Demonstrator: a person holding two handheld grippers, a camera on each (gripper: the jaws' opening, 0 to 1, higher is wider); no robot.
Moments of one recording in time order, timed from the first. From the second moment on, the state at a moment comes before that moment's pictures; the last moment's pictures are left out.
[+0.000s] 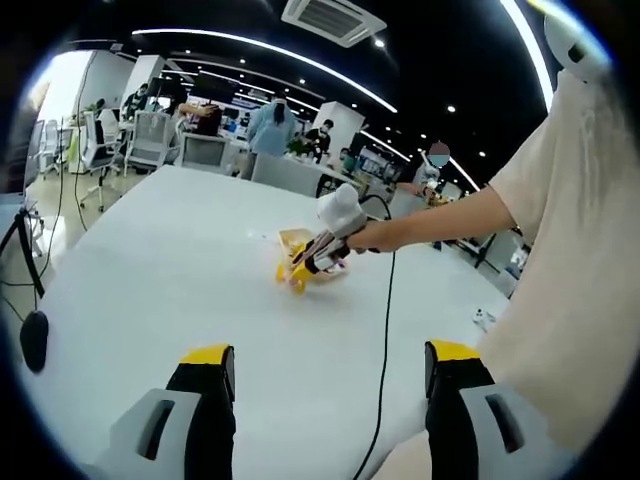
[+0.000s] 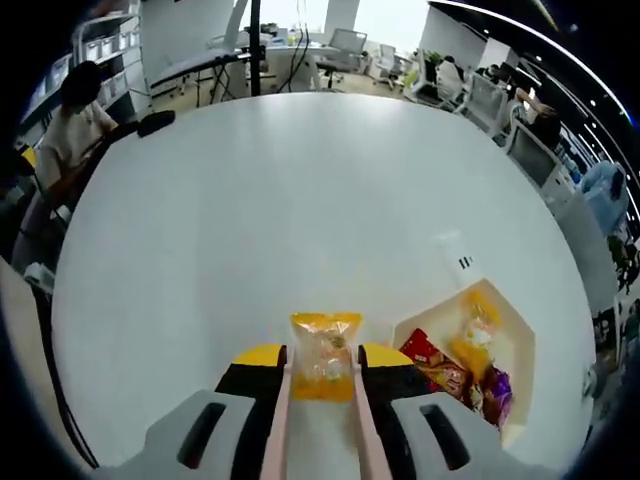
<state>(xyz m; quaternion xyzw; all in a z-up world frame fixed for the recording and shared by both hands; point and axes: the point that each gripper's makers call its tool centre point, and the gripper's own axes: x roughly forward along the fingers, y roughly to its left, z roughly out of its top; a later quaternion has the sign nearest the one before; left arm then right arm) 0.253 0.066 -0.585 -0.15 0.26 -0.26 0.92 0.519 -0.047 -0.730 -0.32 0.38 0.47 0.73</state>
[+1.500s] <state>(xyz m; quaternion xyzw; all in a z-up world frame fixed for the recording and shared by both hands) 0.261 0.066 -0.586 -0.15 0.26 -0.27 0.91 0.519 -0.049 -0.738 -0.28 0.39 0.46 0.75</state>
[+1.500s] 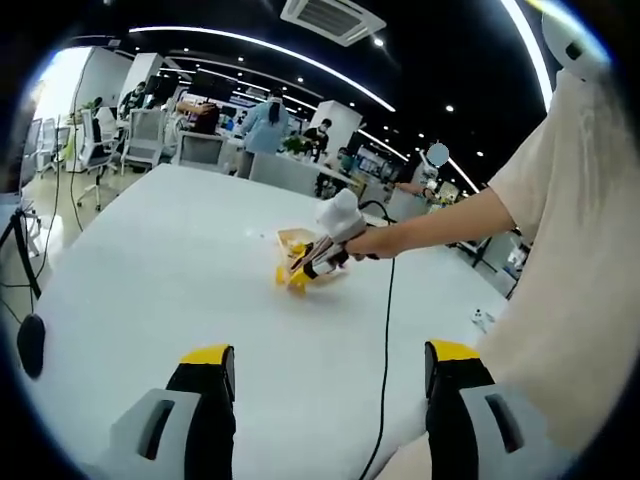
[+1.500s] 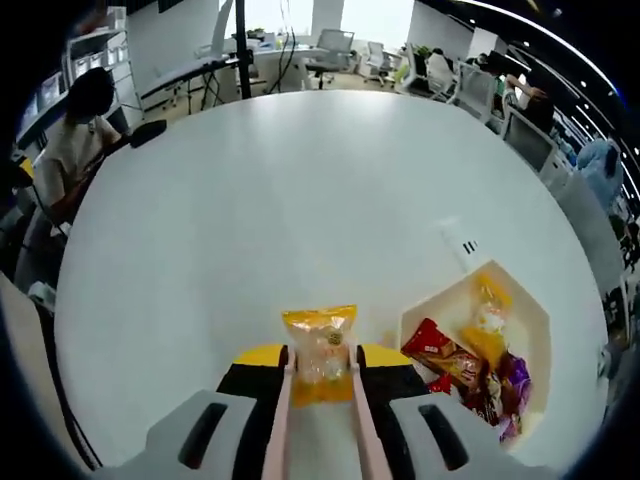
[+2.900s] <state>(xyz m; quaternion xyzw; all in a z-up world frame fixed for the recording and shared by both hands) 0.260 0.053 -0.579 -0.14 0.25 -0.29 0.91 0.513 -0.064 -0.700 -0.27 0.36 0.46 0.76</state>
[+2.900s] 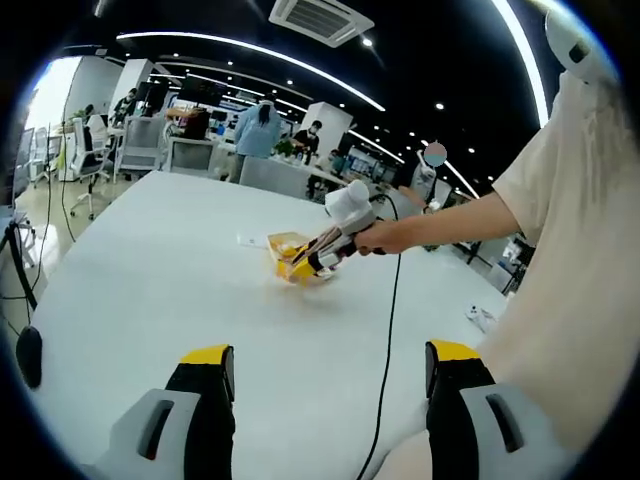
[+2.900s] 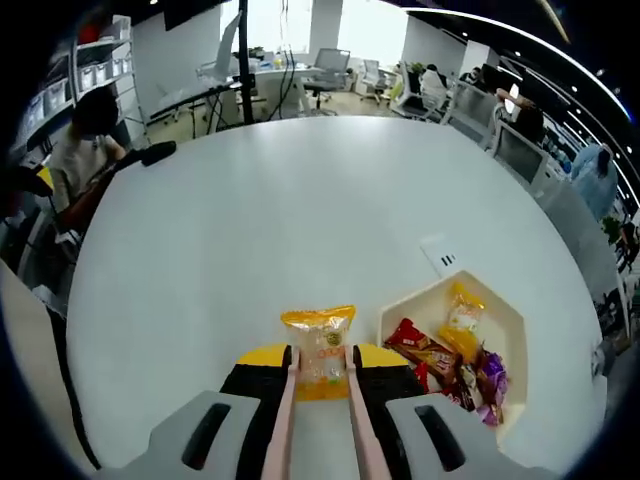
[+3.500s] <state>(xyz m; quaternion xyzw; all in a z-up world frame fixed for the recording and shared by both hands) 0.260 0.044 -0.573 -0.13 0.25 -0.30 0.91 0.535 -0.079 -0.666 -0.28 0.32 0.44 0.79</state>
